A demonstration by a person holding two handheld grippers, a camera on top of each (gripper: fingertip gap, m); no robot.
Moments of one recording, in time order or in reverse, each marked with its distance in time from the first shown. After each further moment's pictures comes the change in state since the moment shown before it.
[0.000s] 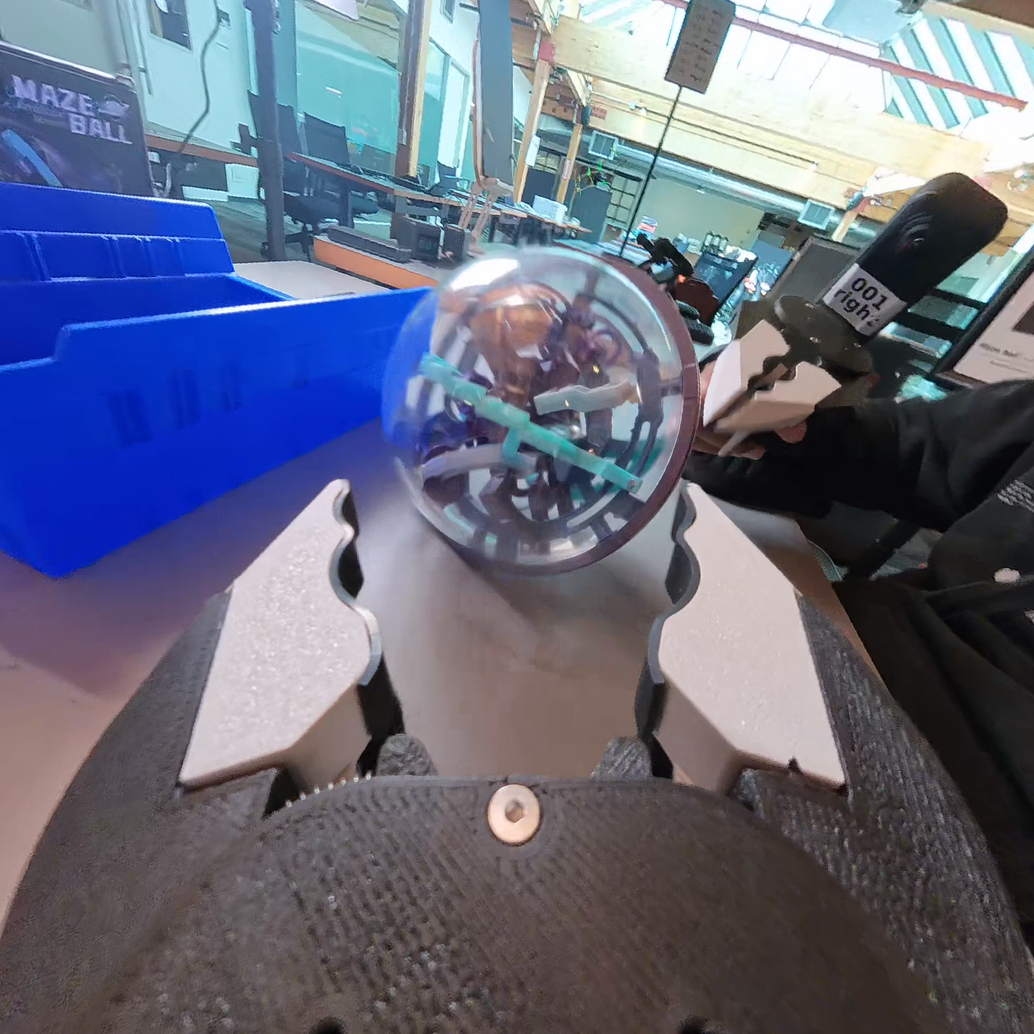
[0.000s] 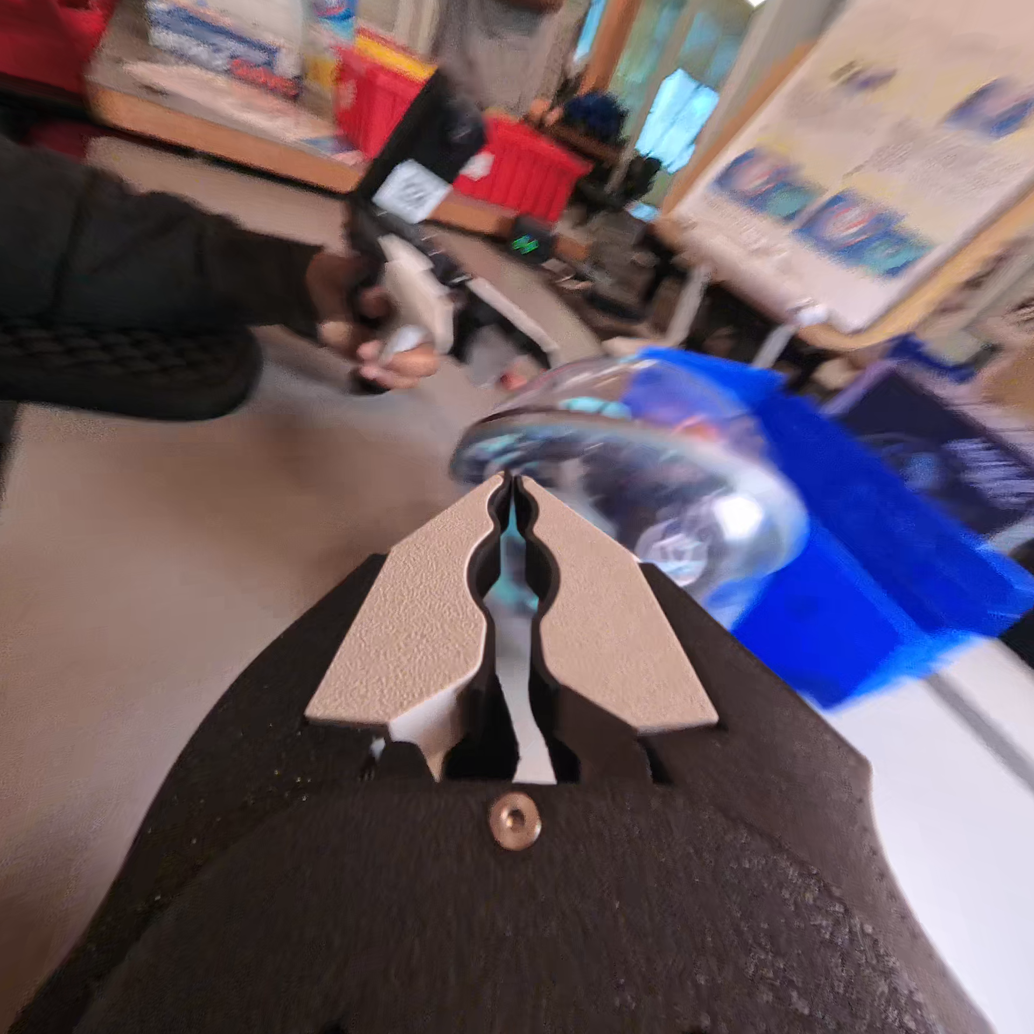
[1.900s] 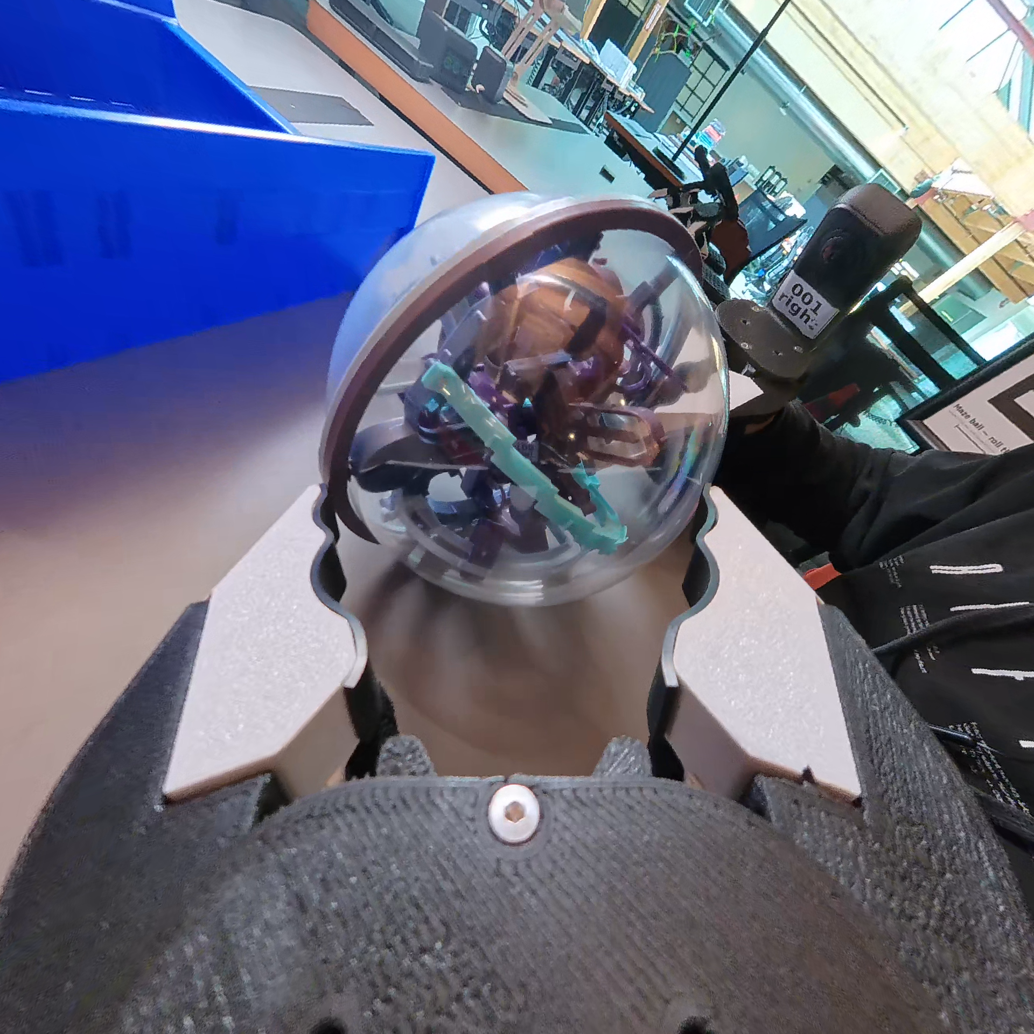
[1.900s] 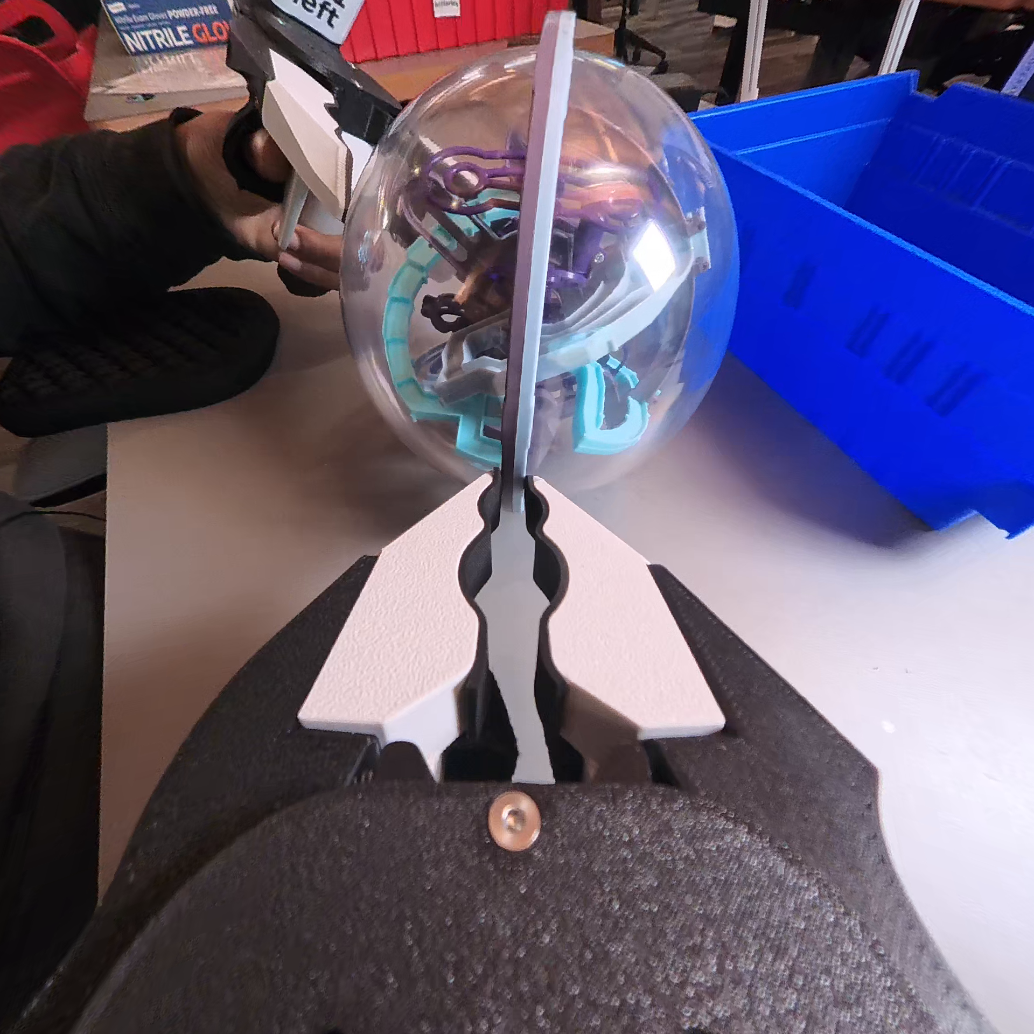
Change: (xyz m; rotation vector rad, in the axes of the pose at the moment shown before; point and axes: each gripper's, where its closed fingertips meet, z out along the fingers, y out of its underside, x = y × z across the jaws) left arm 0.020 0.009 0.022 -0.224 -0.057 -0.299; right arm 0.013 0.053 -0.009 -0.181 -0.090 0.371
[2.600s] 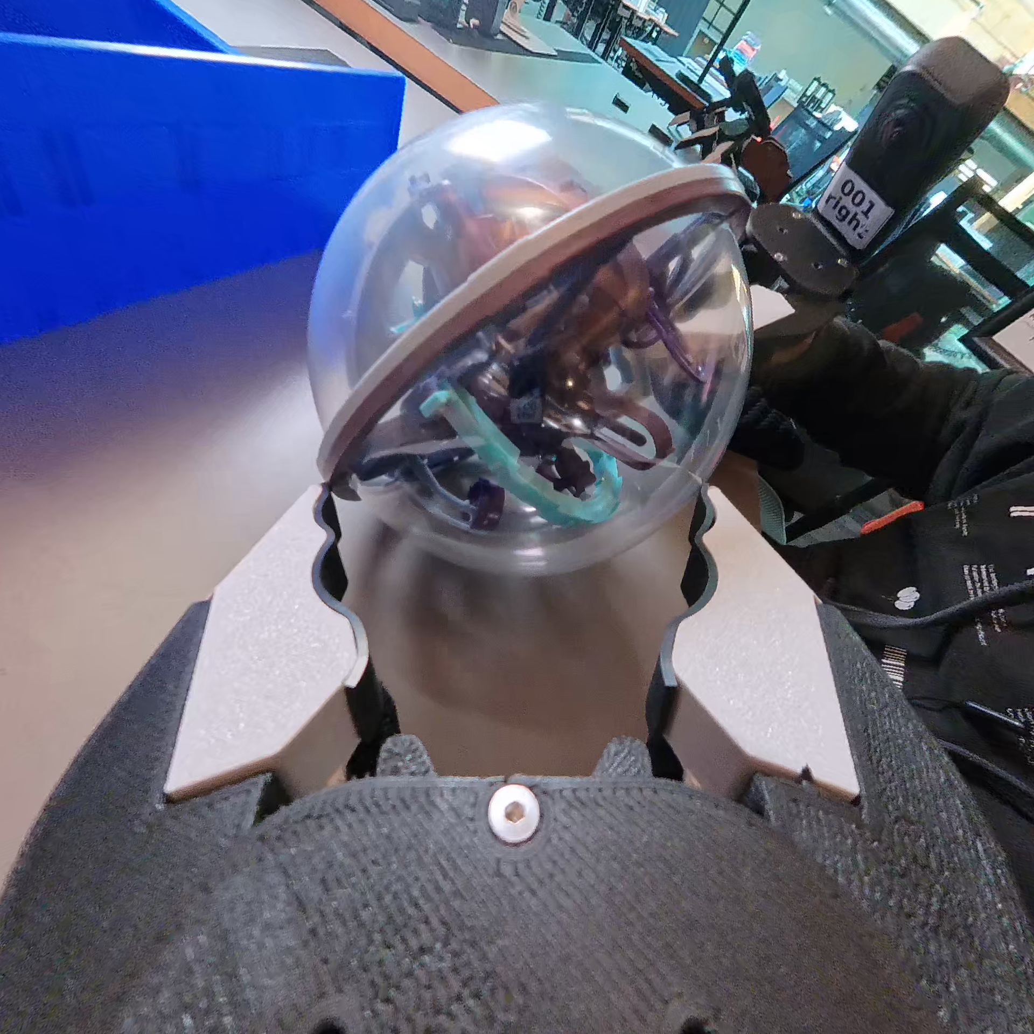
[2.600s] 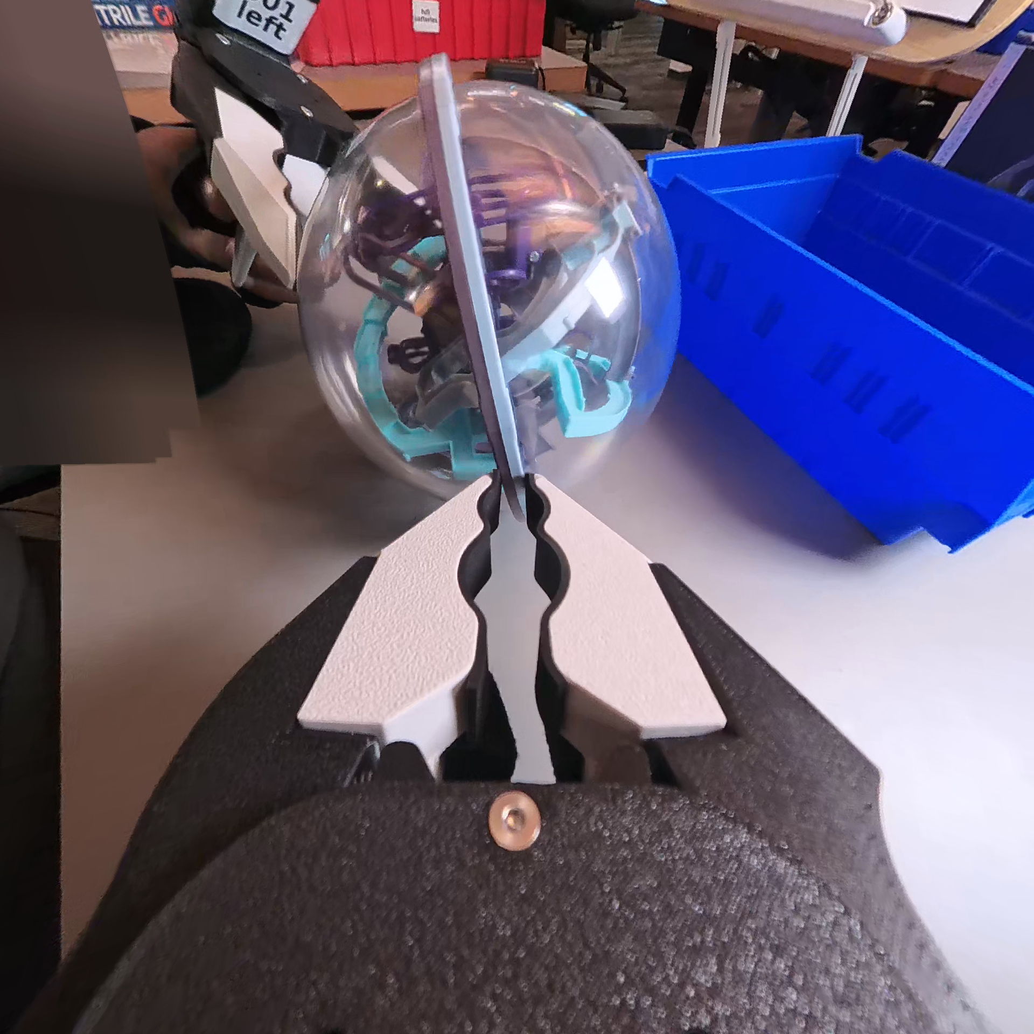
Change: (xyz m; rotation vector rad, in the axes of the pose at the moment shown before) left arm 0.008 0.029 -0.010 -0.060 -0.041 0.103; right arm -0.003 -0.005 -0.001 0.023 0.072 -0.070
